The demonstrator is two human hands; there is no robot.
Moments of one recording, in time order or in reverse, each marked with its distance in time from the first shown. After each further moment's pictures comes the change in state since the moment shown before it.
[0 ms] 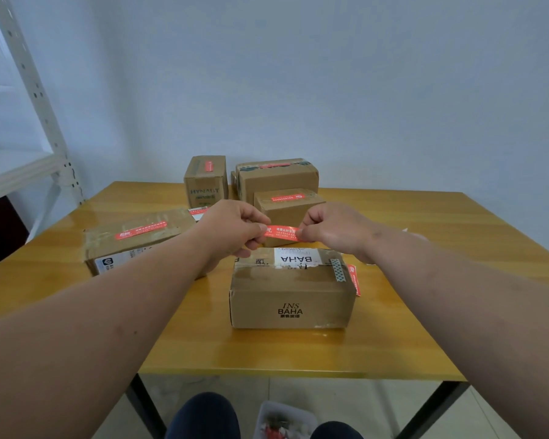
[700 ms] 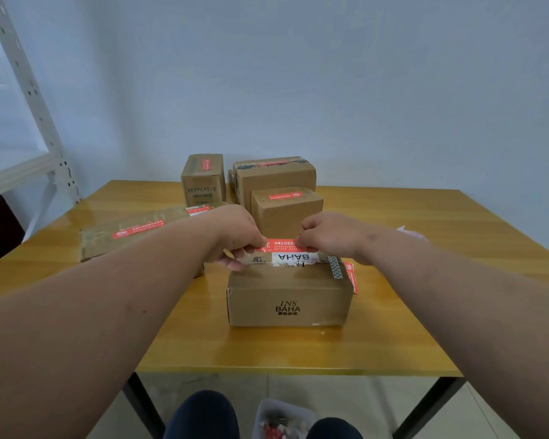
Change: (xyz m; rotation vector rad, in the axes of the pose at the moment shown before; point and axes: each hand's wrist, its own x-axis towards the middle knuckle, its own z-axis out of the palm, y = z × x) left_hand 0.010 0.017 0.003 0.277 -0.192 -0.299; right_hand -0.002 0.000 0.003 -0.132 -0.131 0.089
